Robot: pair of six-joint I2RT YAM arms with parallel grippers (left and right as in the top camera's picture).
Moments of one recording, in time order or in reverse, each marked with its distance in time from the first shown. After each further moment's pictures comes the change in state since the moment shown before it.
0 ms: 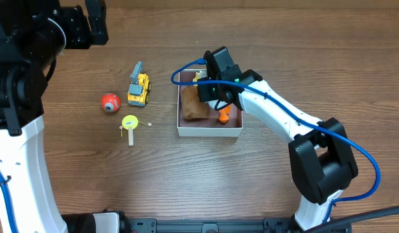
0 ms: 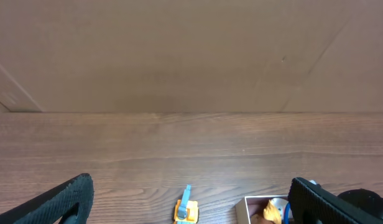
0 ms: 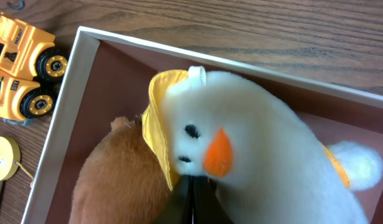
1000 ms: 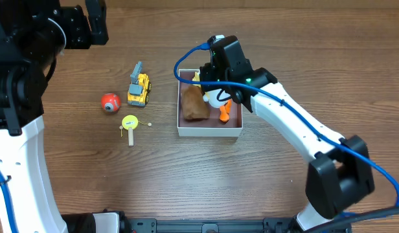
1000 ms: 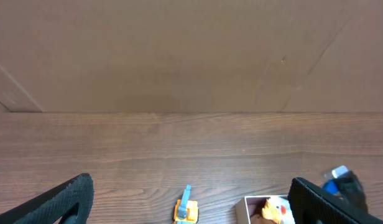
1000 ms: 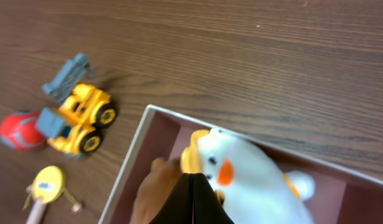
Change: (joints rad) left arm 0.000 0.000 0.000 0.000 0.000 0.000; right arm -0.011 -0.113 0.000 0.084 0.034 -0.025
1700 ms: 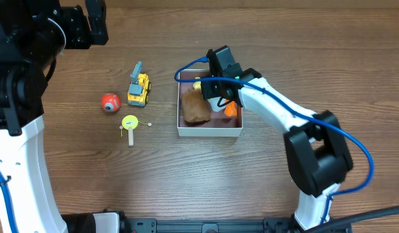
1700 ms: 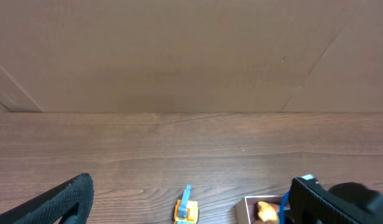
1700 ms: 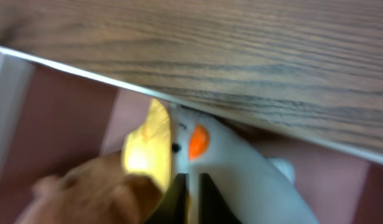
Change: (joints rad) left arm 0.000 0.000 0.000 0.000 0.000 0.000; right arm -0.019 0.155 0.015 -0.049 0.017 -0.018
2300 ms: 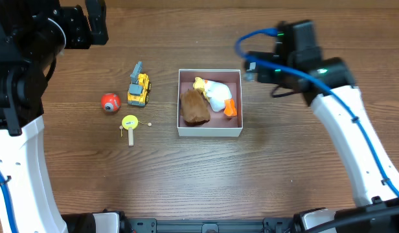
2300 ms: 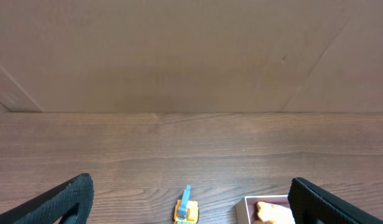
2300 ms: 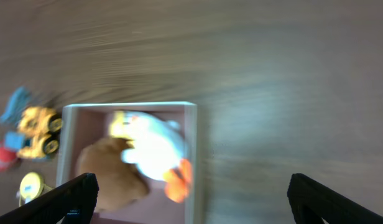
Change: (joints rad) left arm 0.000 0.000 0.000 0.000 0.000 0.000; right arm -0.273 -0.432 0.098 -0.472 -0.001 0.066
